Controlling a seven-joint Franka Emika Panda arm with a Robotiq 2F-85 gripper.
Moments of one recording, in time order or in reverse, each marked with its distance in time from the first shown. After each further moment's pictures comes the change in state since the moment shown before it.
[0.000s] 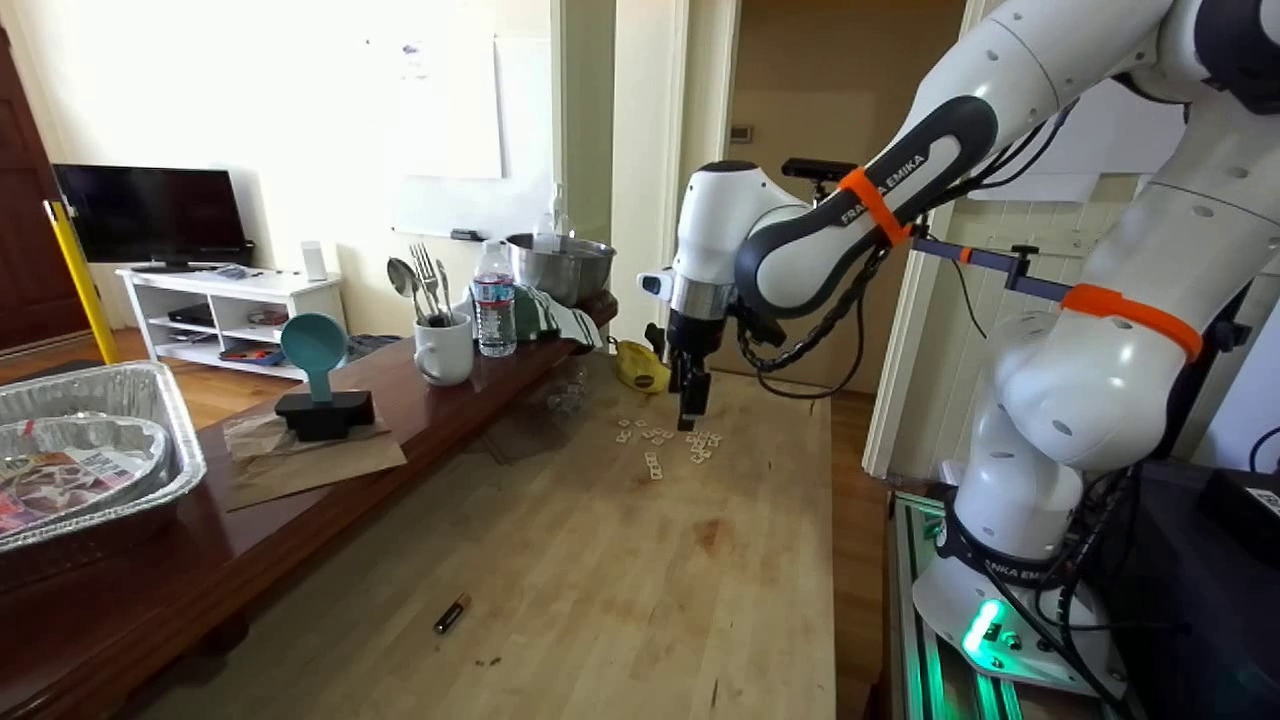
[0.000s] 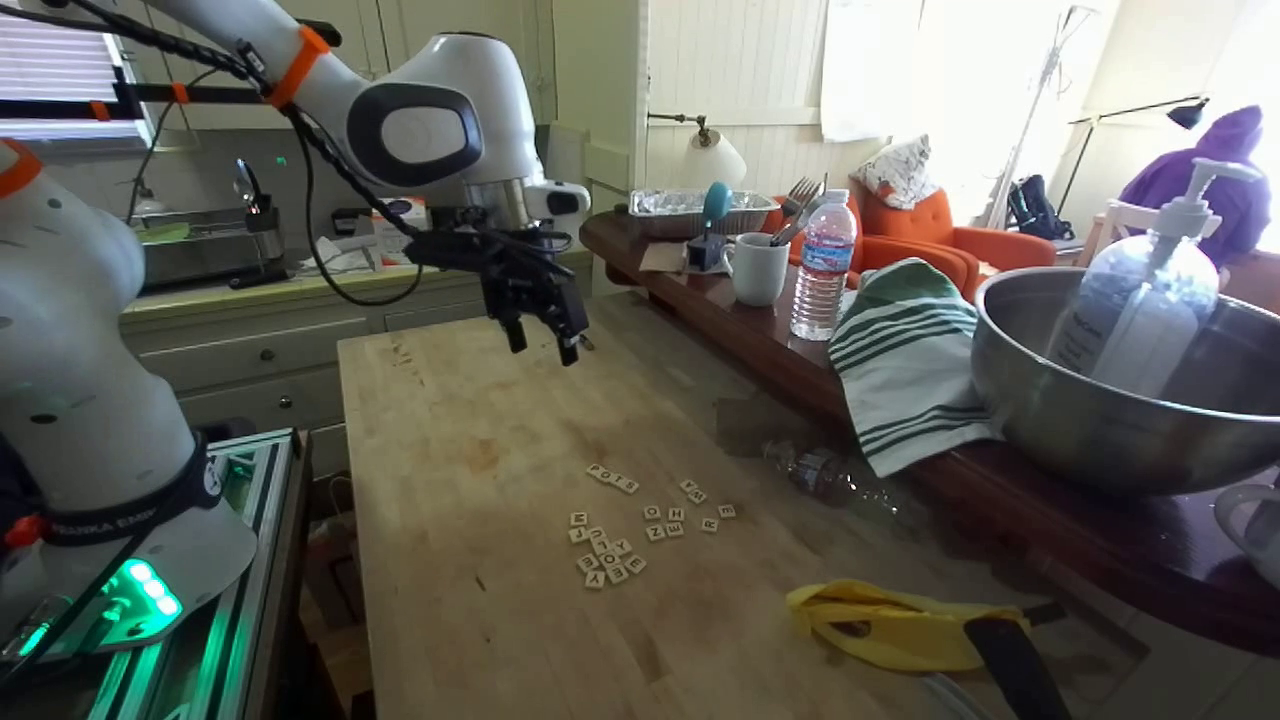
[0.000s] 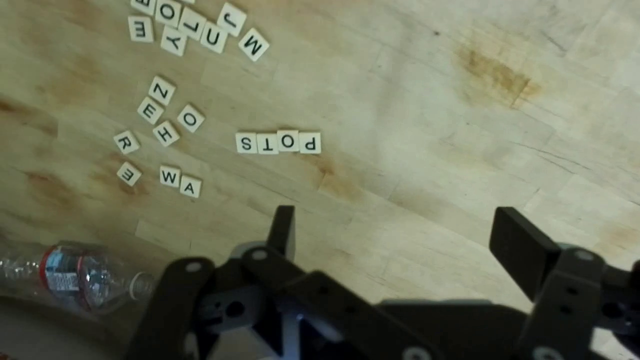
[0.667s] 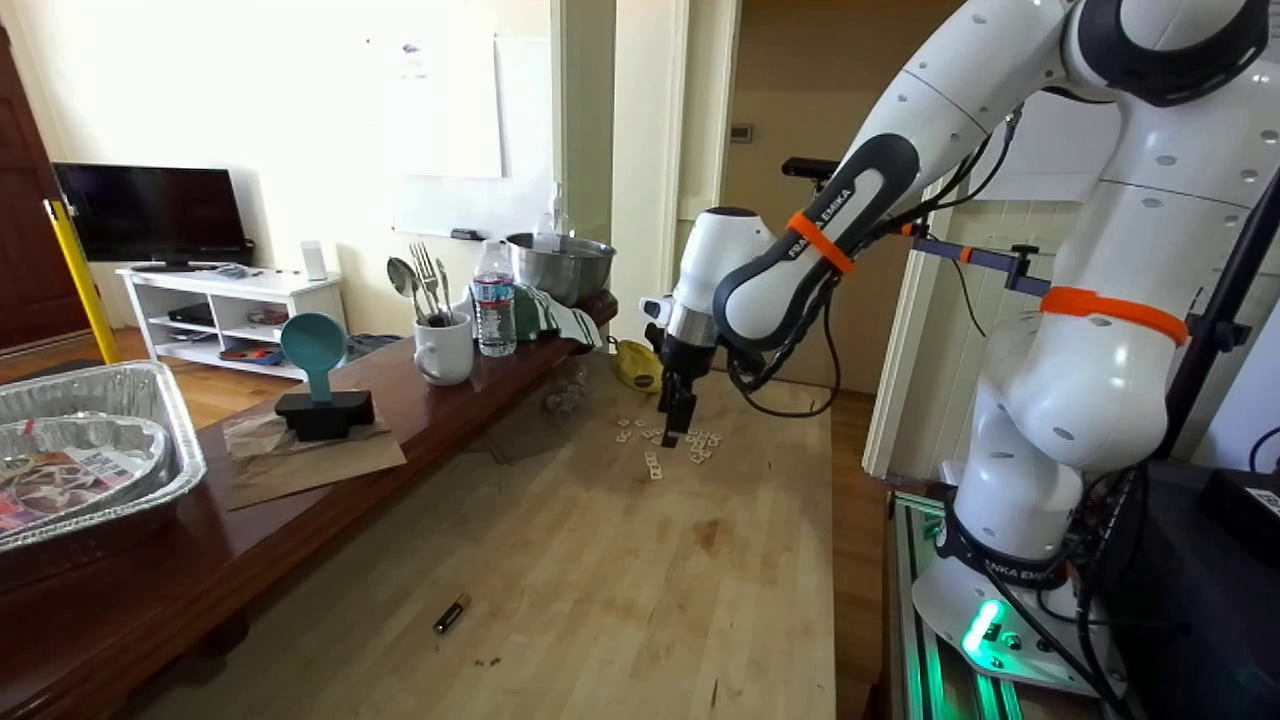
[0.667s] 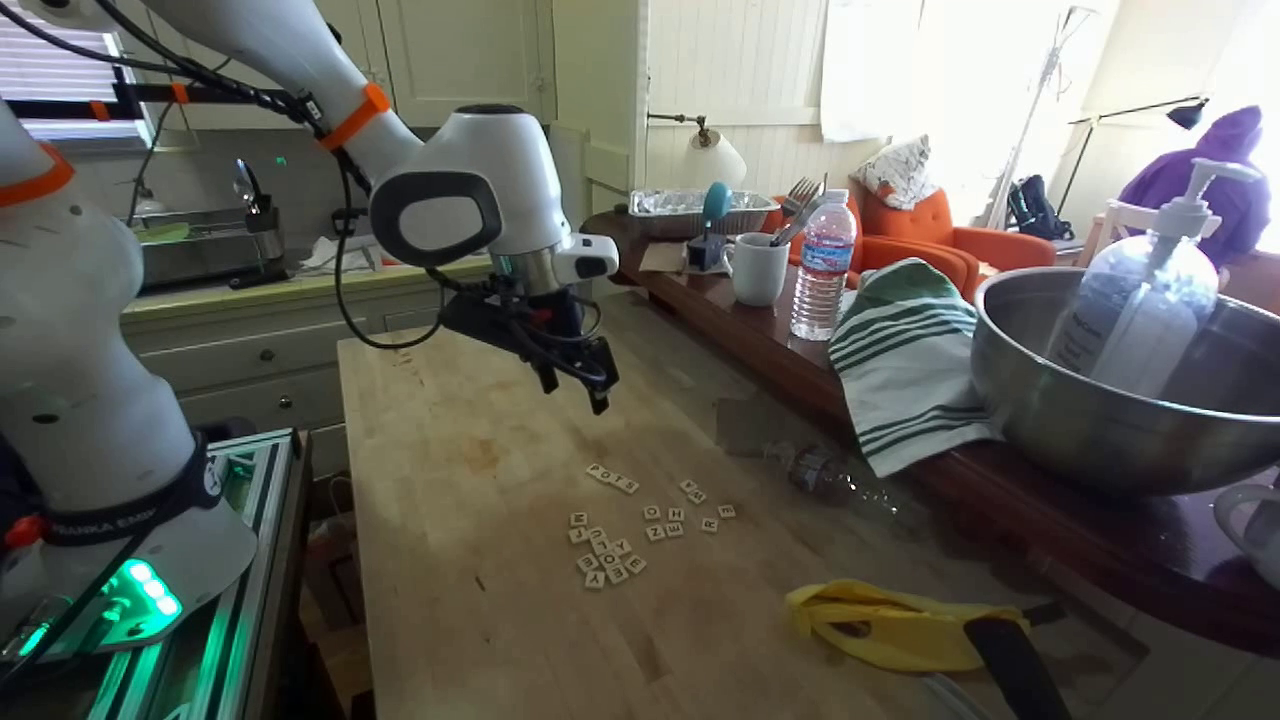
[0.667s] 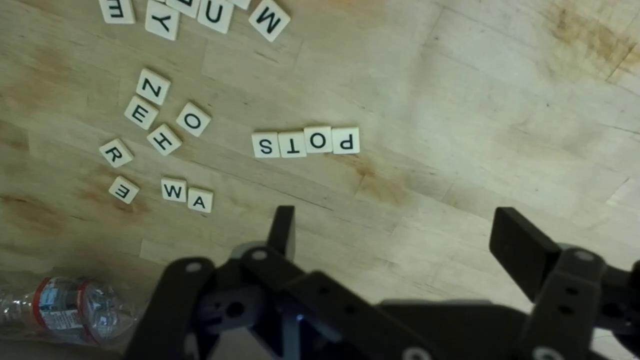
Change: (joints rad) arm 0.016 0.188 -0.122 -0.010 0.131 0.274 -0.145
